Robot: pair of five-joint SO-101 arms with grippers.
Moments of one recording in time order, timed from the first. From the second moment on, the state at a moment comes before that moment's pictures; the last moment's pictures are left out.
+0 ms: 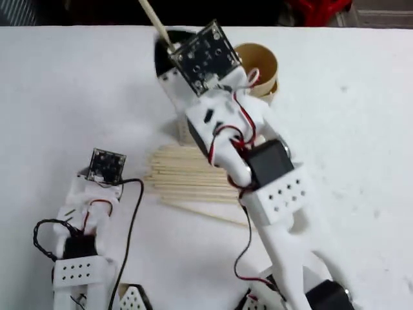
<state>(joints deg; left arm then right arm) -14.7 -78.3 97.3 26.2 -23.7 -33.8 -26.2 3.6 33.5 18.8</state>
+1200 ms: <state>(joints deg) -14.7 -78.3 97.3 26.2 -23.7 -27.9 -9.9 -8.4 30.6 18.8</state>
